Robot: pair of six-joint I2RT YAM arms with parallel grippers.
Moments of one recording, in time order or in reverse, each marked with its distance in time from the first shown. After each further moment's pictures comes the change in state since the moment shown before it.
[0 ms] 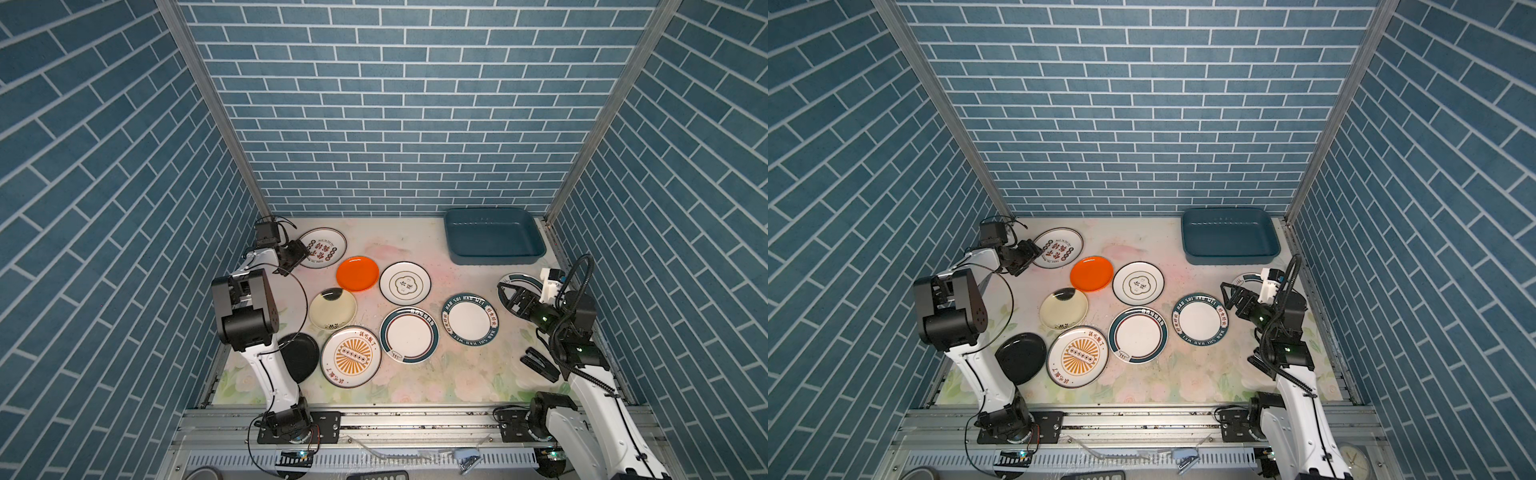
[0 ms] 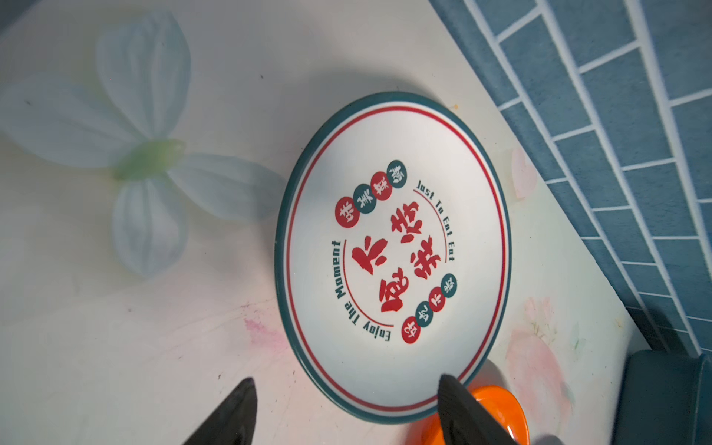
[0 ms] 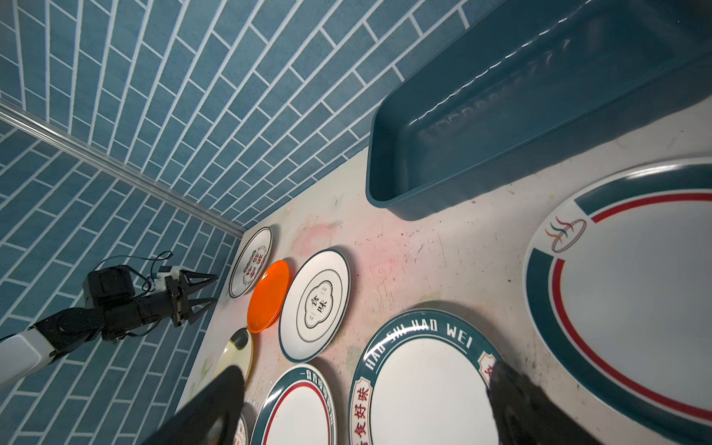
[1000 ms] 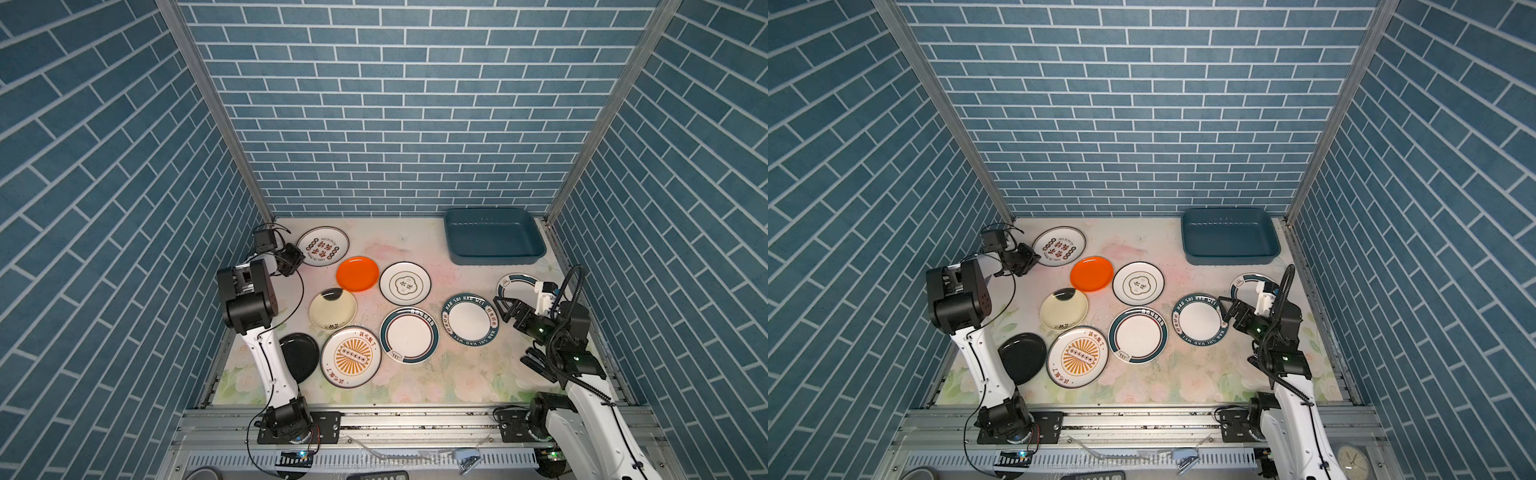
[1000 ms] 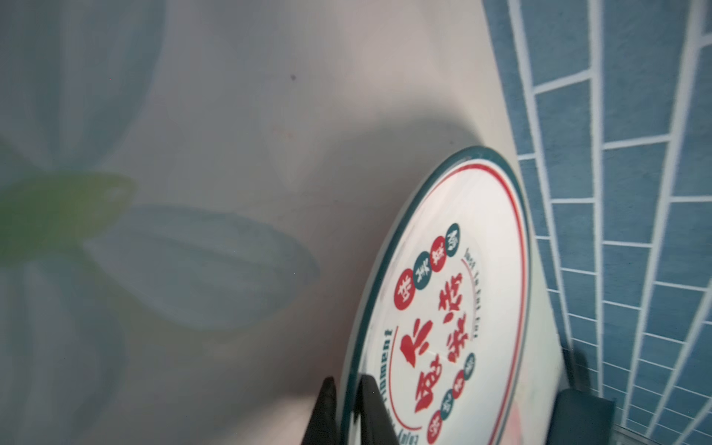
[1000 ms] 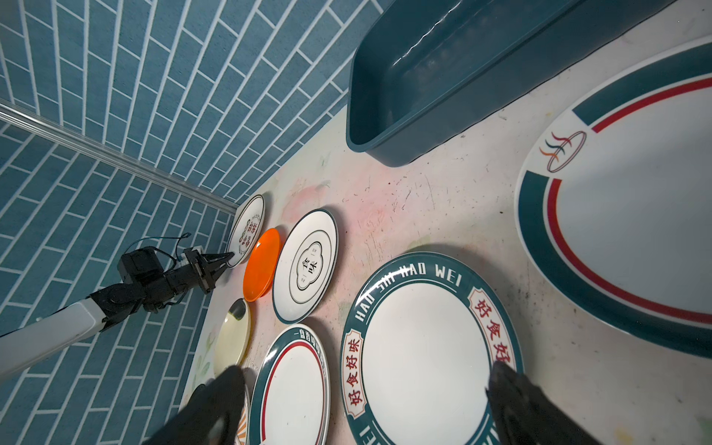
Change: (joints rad) left arm 0.056 0.215 0.100 0.201 0.187 -0.186; right arm 0.000 -0.047 -0.084 -0.061 -0.018 0.023
